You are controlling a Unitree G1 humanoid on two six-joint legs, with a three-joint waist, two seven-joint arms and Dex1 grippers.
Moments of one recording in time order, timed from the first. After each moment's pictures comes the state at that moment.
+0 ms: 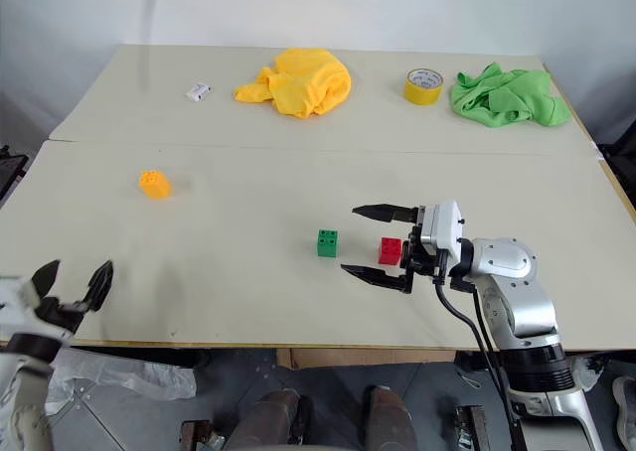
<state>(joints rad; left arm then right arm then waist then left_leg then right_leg) 0.11 0.37 0.63 -0.19 -0.38 0.21 -0.37 -0.34 -0.55 0.00 -0.11 0.52 0.03 1.22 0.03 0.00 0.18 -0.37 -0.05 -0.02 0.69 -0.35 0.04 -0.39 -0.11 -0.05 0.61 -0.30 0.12</state>
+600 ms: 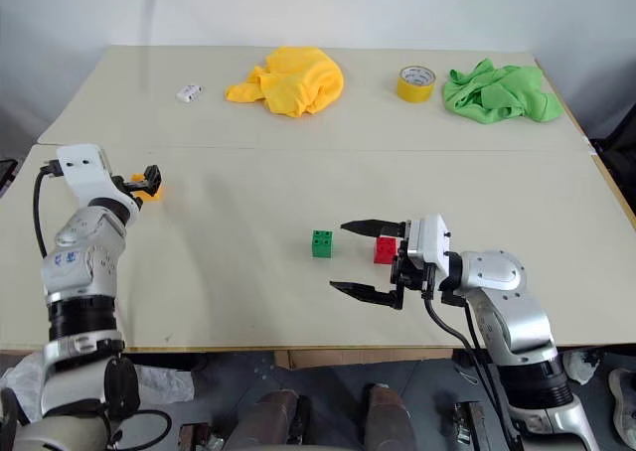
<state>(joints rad) -0.68 0.51 0.37 0.45 -0.18 0.46 -0.01 -0.25 -0.54 0.04 -0.25 0.52 0.11 1.14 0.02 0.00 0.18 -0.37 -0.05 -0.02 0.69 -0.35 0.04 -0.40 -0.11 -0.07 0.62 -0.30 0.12</state>
